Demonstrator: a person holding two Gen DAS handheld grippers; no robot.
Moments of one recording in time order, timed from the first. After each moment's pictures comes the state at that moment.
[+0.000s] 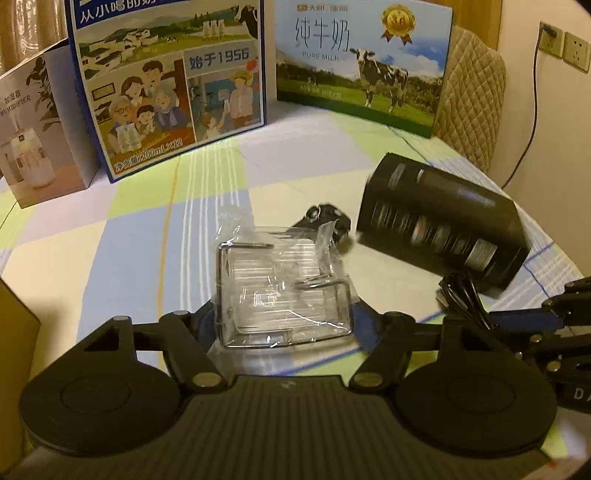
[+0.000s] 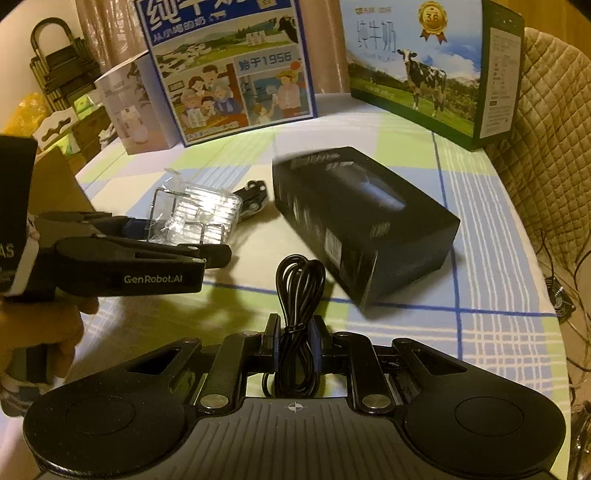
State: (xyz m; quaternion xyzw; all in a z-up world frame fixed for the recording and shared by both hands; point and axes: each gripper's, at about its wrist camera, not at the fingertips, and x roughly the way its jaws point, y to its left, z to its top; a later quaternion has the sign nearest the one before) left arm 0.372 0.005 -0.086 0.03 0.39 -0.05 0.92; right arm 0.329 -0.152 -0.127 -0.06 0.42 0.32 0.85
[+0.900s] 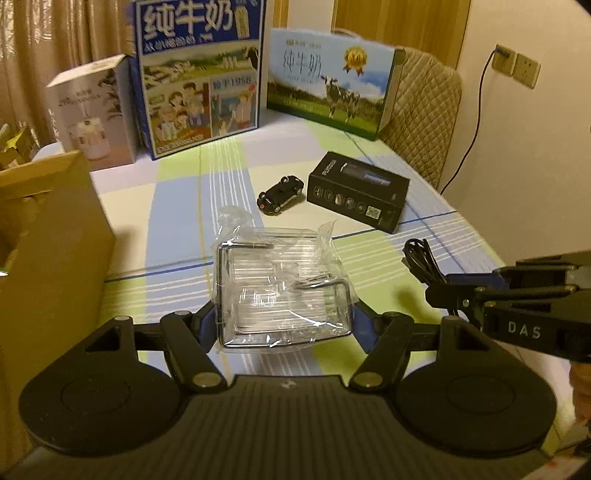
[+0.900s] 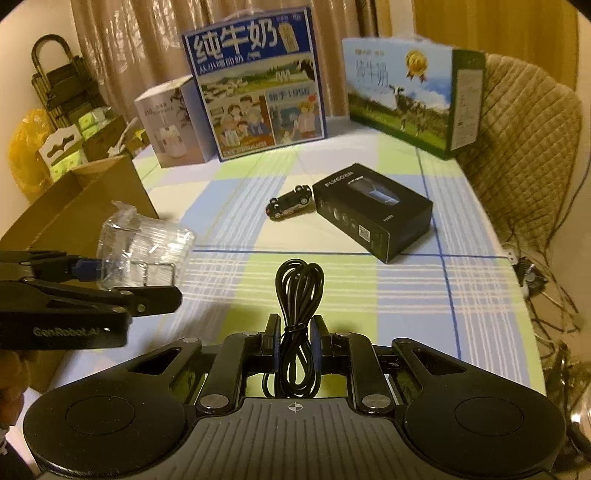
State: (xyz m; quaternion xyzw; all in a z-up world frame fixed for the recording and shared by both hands) left arm 0.208 0.023 0.000 0.00 0.39 -0.07 0.92; right arm 0.201 -0.160 -0.057 -0.03 0.40 0.29 0.87
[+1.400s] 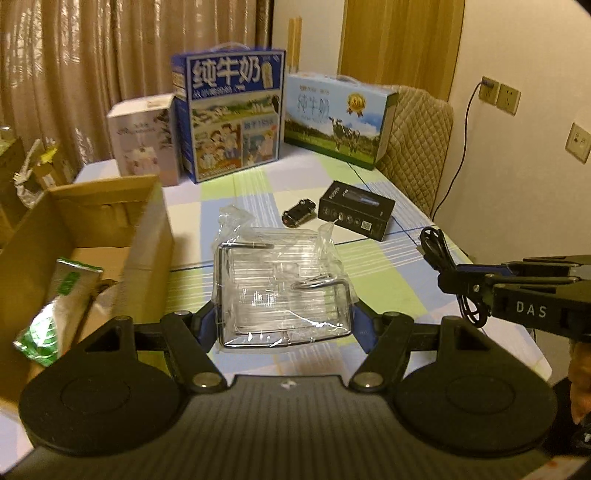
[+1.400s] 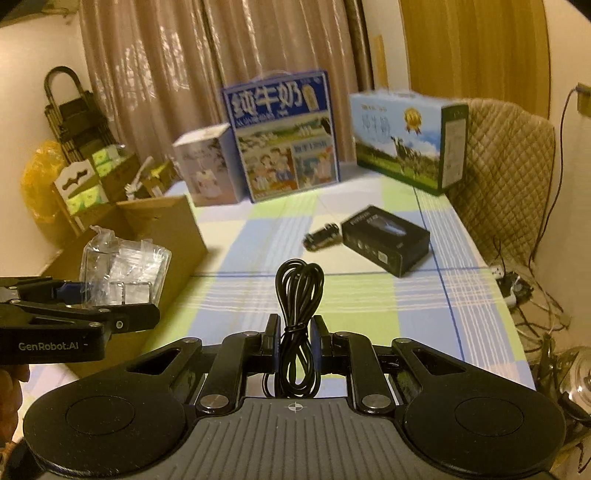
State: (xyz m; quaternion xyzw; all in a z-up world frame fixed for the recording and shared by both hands) left arm 0.103 0.056 0.072 0.00 0.35 -0.06 0.93; right arm 0.103 -0.154 0.015 -0.01 0.34 0.28 0.90
